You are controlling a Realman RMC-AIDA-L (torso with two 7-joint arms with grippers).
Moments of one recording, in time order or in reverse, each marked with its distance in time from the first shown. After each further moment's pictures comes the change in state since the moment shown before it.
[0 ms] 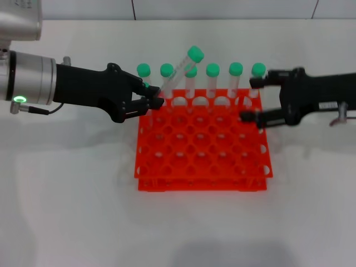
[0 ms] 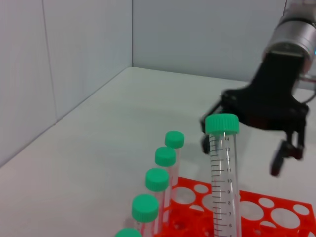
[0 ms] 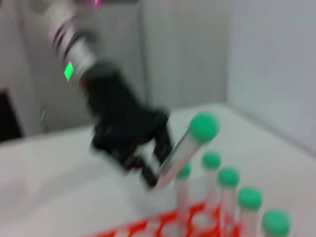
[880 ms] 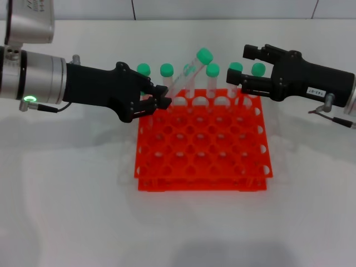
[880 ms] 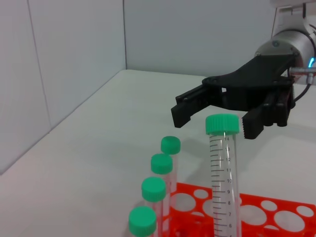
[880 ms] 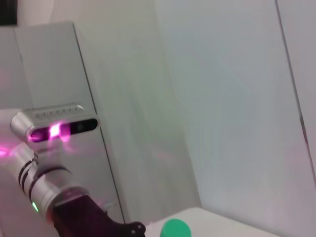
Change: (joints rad) left arm -0.012 -0.019 0.010 0.000 0.002 -0.023 0.038; right arm 0.026 0.010 -0.006 0.411 0.506 0.053 -0.254
